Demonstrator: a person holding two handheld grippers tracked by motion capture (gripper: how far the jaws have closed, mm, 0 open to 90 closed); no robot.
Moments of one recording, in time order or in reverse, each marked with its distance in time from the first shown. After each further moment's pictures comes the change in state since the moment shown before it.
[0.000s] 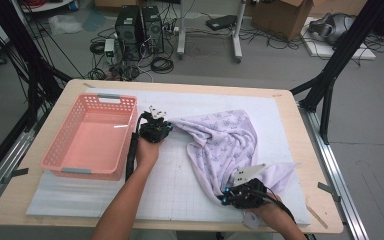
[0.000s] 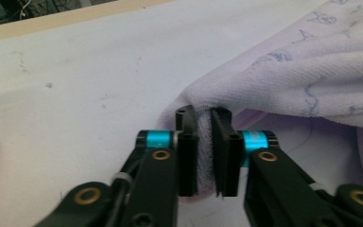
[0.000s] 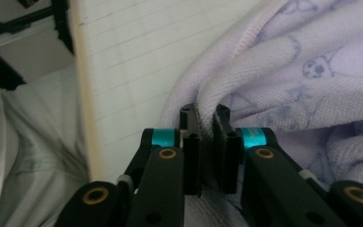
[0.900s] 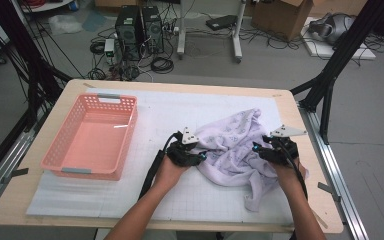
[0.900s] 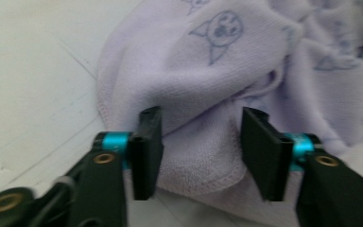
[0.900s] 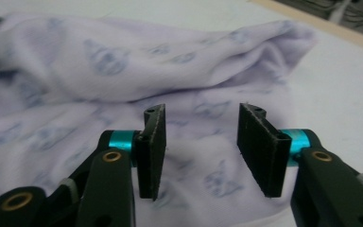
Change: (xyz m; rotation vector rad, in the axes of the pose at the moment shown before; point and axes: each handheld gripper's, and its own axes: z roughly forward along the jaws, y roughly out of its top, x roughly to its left) left arm -0.091 -0.021 0.000 0.049 -0.254 0.219; right arm -0.099 0.003 -0.071 -0.168 -0.639 0.270
